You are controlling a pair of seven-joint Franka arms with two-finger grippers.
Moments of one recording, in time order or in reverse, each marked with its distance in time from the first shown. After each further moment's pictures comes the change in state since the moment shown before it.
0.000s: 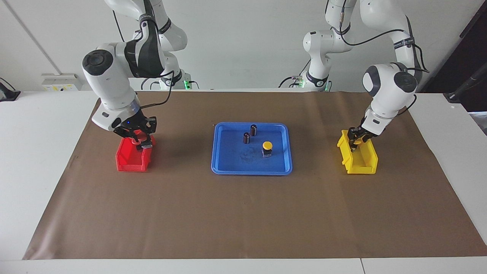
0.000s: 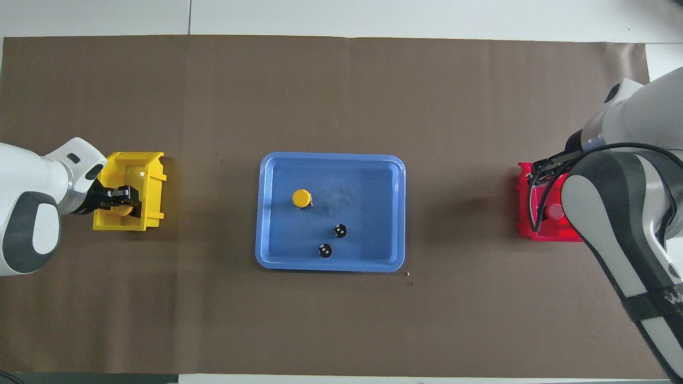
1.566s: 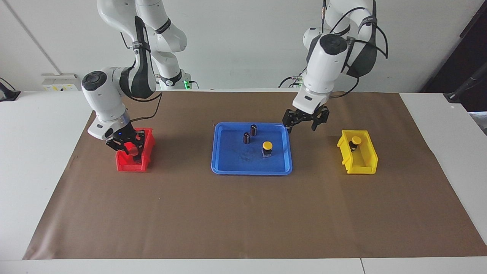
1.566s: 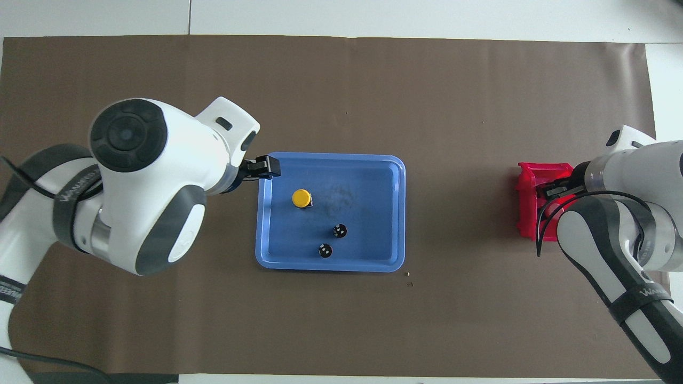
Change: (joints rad) left arm -0.496 0.143 -0.064 0.365 -0.027 -0.134 -0.566; right arm -0.087 -0.017 0.005 -0.300 0.014 0.400 -0.096
